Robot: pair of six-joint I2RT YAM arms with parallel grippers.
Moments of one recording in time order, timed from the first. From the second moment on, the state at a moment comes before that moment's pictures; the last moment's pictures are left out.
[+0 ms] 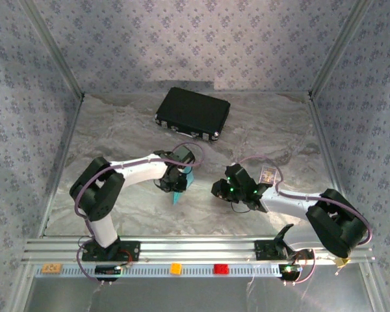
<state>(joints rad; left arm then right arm) -0.80 1.76 1.06 -0.72 -0.01 -0.64 0.75 1.32 0.45 0.05 -0.14 1.00</state>
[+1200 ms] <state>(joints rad) -0.91 1.71 1.10 -0.80 -0.16 -0.90 0.72 1.10 0.40 -0.04 -0.13 0.97</state>
